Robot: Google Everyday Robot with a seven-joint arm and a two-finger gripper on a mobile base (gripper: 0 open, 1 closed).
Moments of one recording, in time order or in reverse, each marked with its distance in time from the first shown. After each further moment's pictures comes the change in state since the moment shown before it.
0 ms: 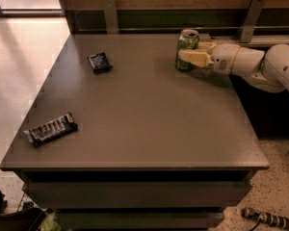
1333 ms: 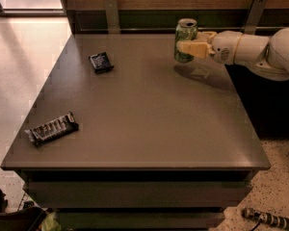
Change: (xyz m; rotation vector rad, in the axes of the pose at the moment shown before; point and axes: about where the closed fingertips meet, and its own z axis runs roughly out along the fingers) arm -0.038 0.021 0.002 -0.021 0.030 -0.052
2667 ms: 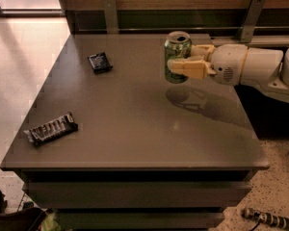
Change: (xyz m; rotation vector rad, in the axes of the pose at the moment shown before) arm -0.018 0.133 -0.038 -0.084 0.031 -0.024
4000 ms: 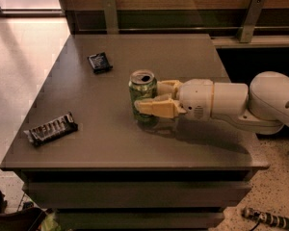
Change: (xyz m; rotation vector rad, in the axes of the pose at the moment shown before) arm 0.043 0.120 0.038 -0.202 0.021 0.031
